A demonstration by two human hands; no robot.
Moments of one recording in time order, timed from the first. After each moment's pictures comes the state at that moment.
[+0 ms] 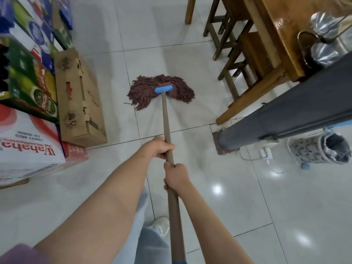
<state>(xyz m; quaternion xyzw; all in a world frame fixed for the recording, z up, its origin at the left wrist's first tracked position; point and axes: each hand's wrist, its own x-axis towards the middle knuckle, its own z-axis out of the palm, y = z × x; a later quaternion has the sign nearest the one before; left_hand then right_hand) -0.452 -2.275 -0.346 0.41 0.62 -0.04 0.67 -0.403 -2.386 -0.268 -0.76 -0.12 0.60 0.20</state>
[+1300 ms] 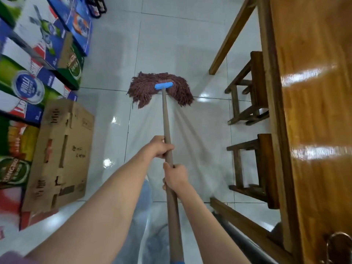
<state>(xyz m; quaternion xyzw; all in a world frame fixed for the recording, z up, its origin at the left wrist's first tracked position) -0.315 -1.806 -0.350 0.29 0.69 0.09 0.66 -0.243 -1.894 -0.280 -0.75 -0.23 0.61 0.12</state>
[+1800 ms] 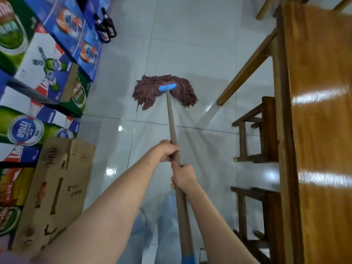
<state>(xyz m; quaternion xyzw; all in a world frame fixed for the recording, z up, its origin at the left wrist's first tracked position) -0.305 -1.570 -0.342 0.20 0.67 0.11 0.70 -0.225 -1.648 -0.280 -0.74 -0.25 0.62 0.09</state>
